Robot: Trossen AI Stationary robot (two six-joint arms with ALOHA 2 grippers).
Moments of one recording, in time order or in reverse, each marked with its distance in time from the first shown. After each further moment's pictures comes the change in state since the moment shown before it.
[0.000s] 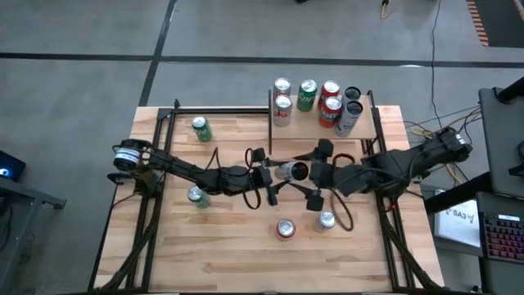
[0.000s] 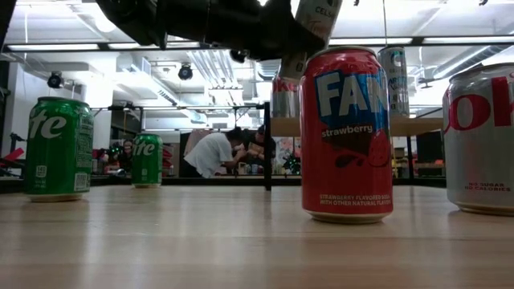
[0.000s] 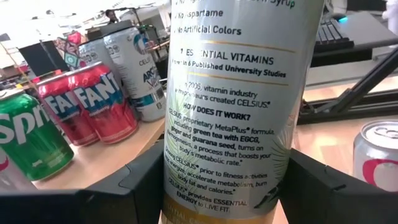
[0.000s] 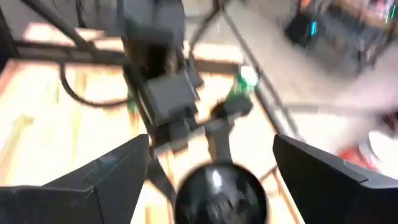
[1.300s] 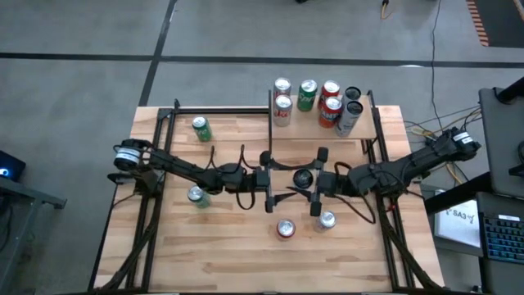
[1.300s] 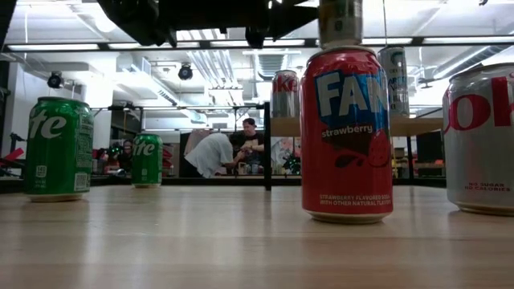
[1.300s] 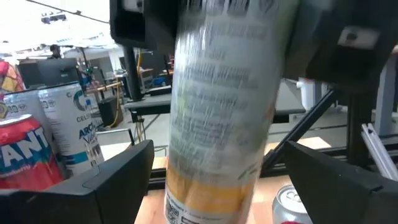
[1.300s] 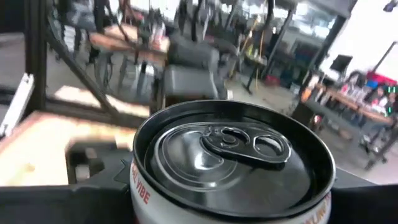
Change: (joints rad) left arm 0.004 0.008 0.006 0.167 0.282 -0.089; right arm -0.003 -0.132 -0.513 0.854 -0.100 -0.339
